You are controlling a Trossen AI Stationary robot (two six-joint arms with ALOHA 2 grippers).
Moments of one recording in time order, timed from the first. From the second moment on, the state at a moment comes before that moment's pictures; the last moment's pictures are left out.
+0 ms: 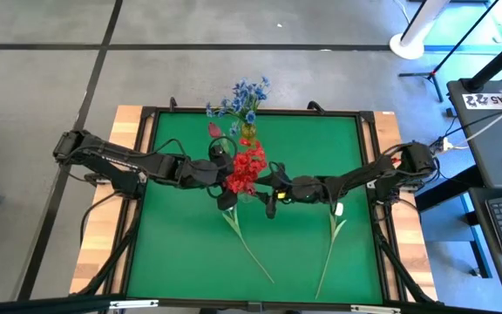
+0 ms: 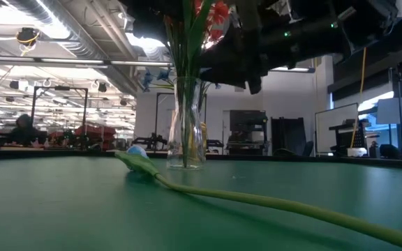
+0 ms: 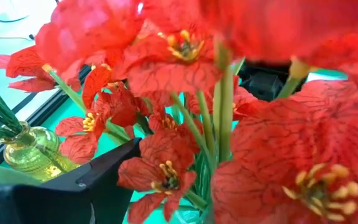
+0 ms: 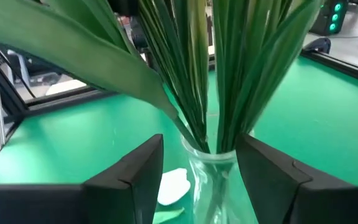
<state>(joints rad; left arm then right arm) -0.15 1.36 1.03 -0.22 -0.46 -0.26 0.17 1.69 0.76 0.73 0.33 0.25</state>
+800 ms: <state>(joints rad) -0.15 1.36 1.03 -0.21 -0.46 -0.26 0.13 1.84 0.90 0.80 0.26 0.32</state>
